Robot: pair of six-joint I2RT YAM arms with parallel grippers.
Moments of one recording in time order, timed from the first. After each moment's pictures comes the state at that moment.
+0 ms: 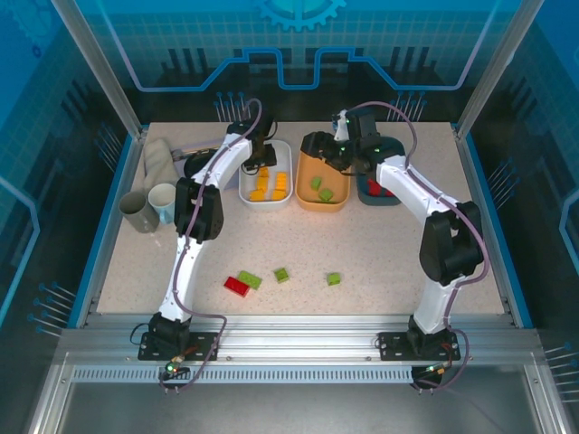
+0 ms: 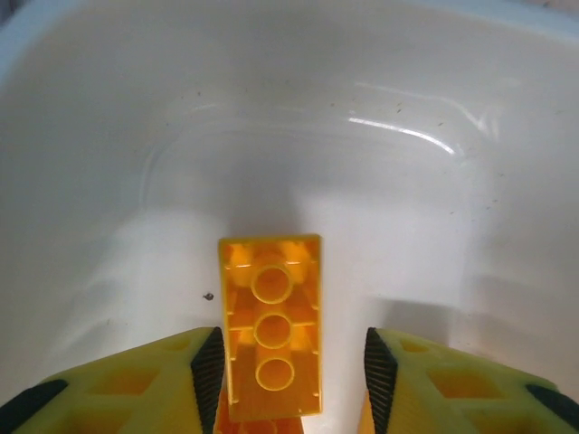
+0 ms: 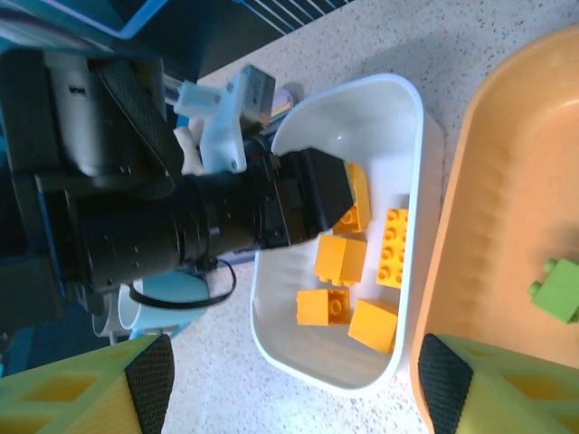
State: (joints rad) left arm -0.28 2.53 2.40 -1.02 -0.08 -0.54; right arm 0.36 1.83 1.55 -0.35 -0.44 0.68
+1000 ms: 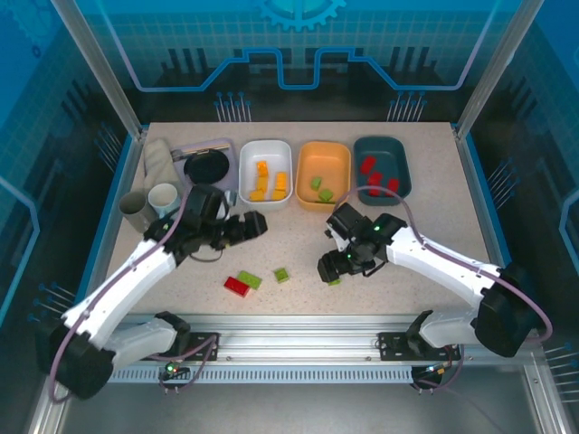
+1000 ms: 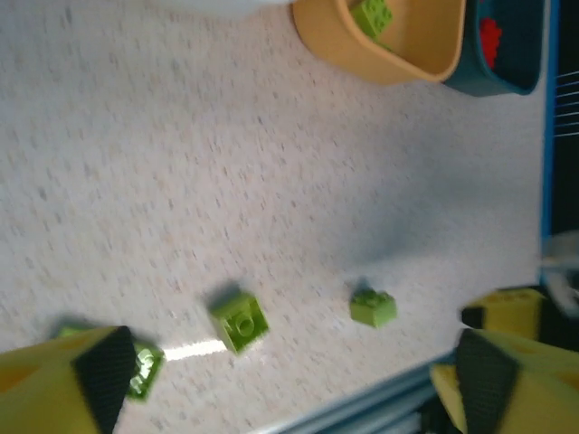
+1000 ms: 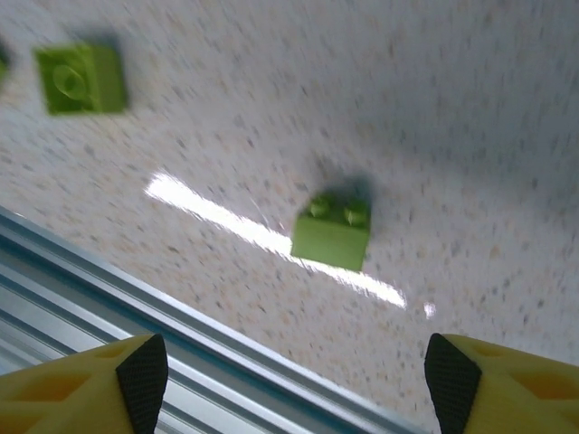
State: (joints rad) left arm -0.44 1.01 0.85 -0.68 0.29 -0.77; right arm 0.76 1.33 0.96 -0.98 -0.13 0.44
